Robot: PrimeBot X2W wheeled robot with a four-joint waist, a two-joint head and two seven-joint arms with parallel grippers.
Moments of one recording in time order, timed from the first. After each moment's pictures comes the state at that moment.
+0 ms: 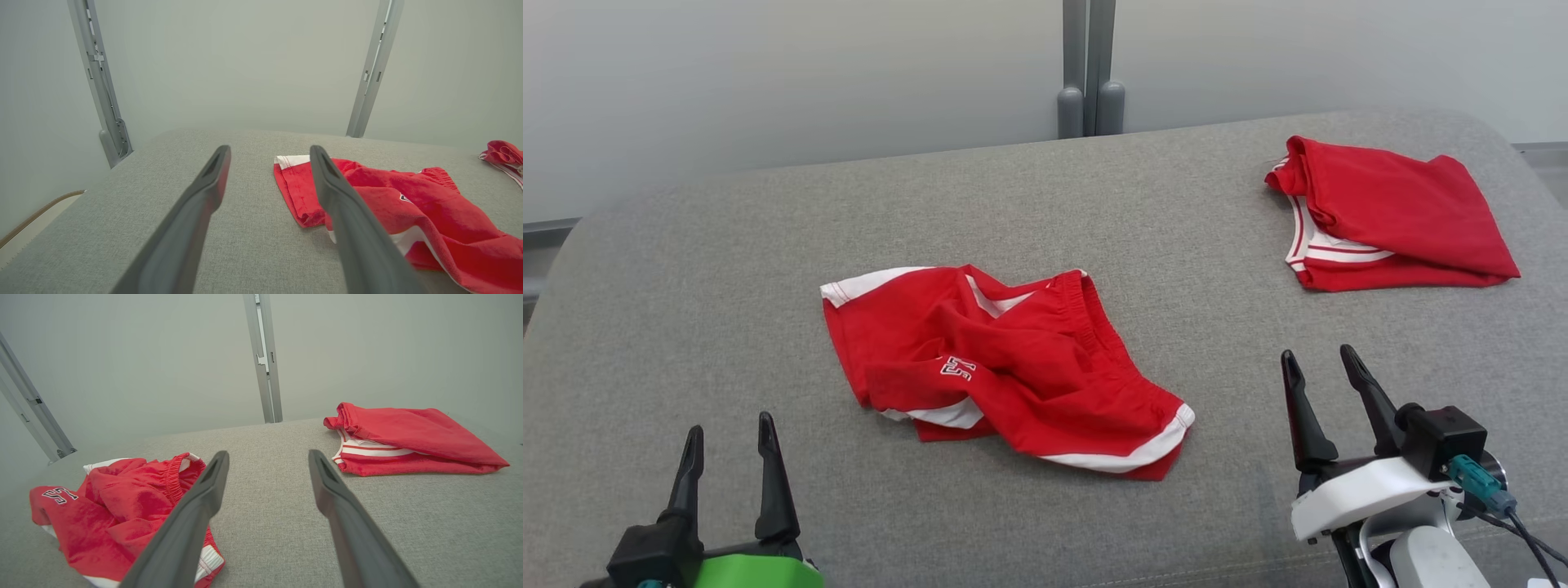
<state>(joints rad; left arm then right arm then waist) 0.09 0.12 -0.03 0.07 -0.27 0.06 -0.26 -0.08 -0.05 0.05 0.23 0.20 0.13 -0.26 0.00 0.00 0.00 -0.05</state>
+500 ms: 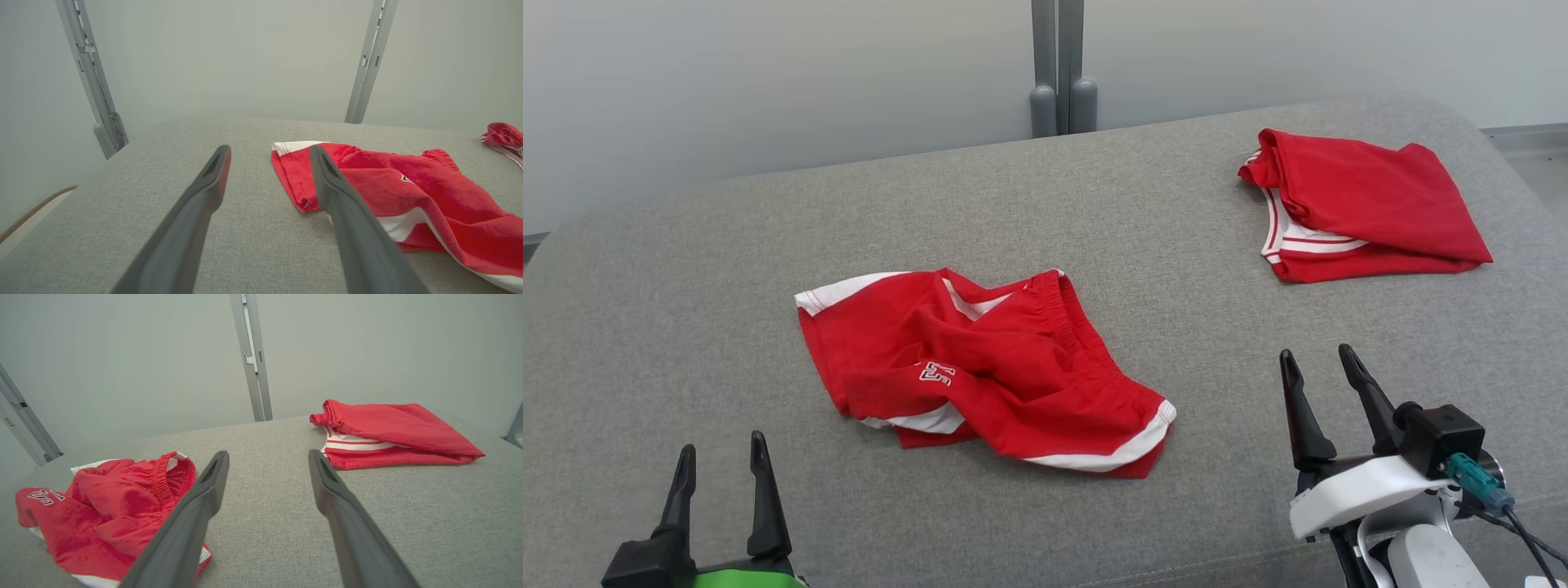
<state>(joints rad) 0.12 0.10 0.02 0.09 -0.24 0.03 -0.26 -0.08 -0.05 0.05 0.24 0.20 0.13 -0.26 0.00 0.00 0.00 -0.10</state>
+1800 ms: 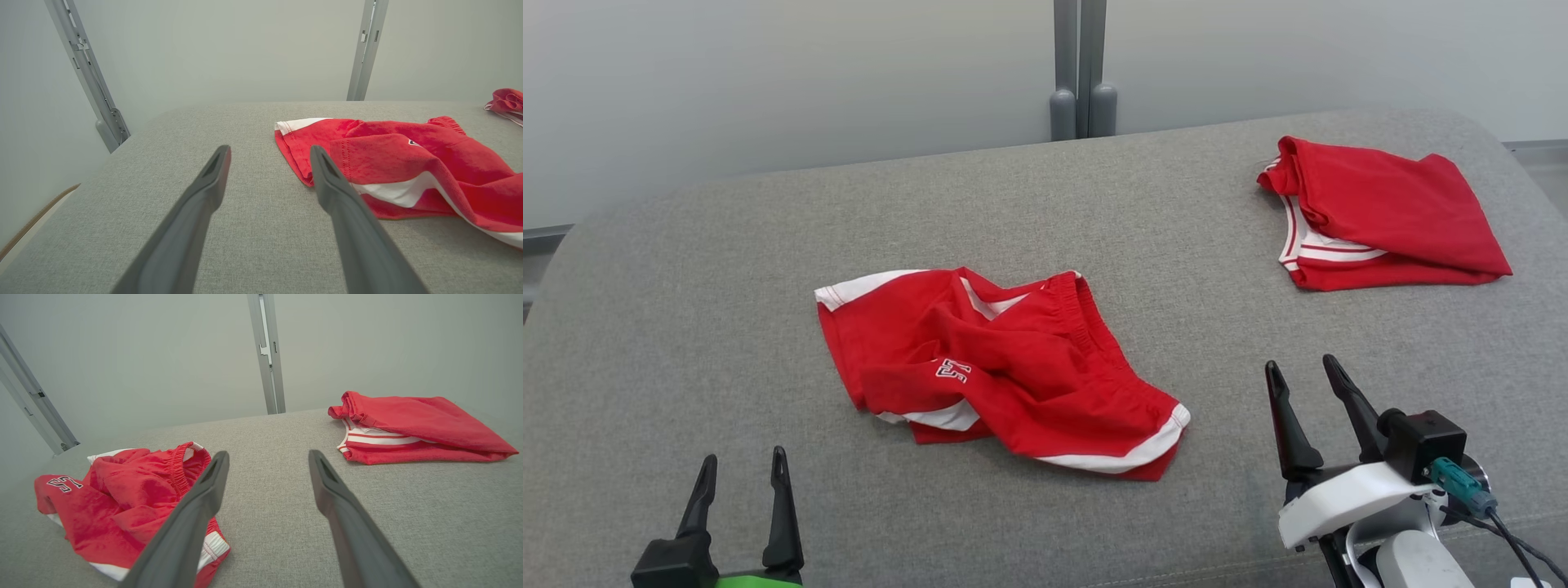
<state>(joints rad) 0.11 0.13 -0.01 0.16 -0.19 0.01 -0.26 -0.09 -0.05 0.08 0.27 0.20 0.13 -0.26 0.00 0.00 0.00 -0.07</state>
